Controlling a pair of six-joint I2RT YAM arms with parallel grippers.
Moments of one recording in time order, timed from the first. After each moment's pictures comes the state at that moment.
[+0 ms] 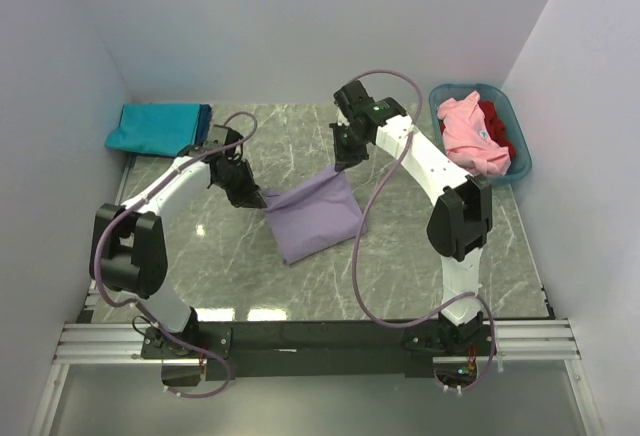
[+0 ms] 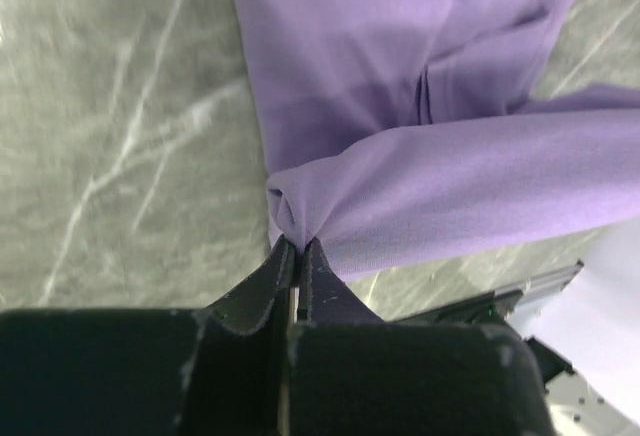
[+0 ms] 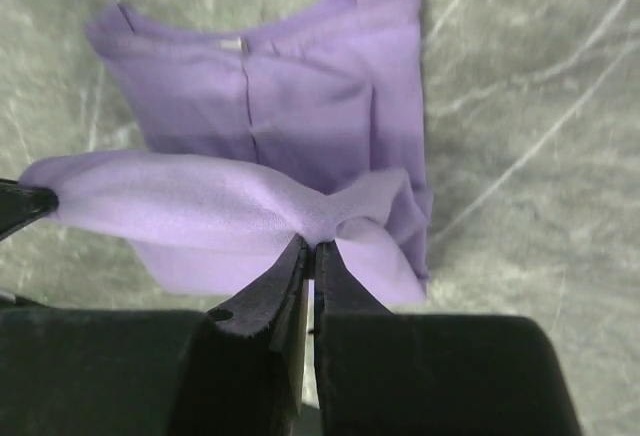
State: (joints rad) left arm -0.26 1.62 1.20 -0.75 0.31 -0.69; right arm 0.52 2.01 1.96 -1.06 -0.07 0.38
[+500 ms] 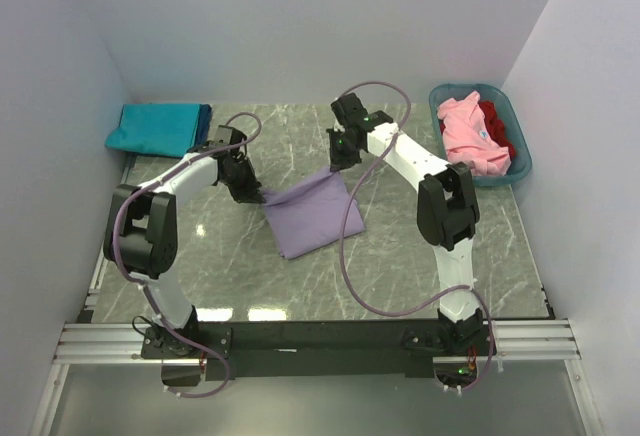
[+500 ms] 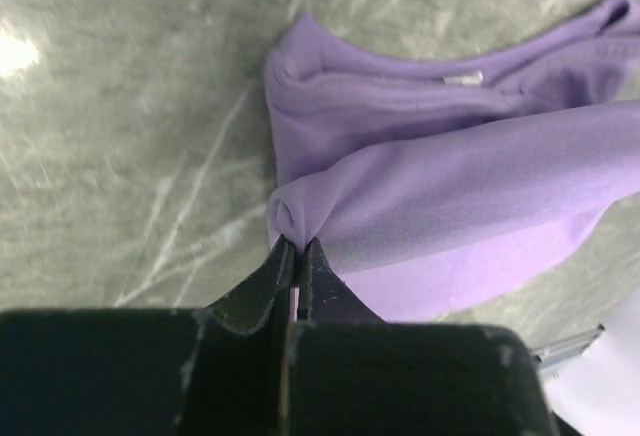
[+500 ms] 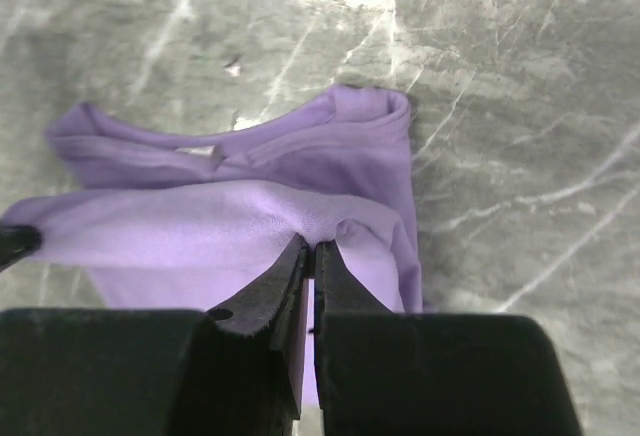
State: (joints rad) left arm -0.24 1.76 1.23 -0.61 0.25 -0.68; right arm 0.49 2.12 1.88 -0.79 -0.07 0.38
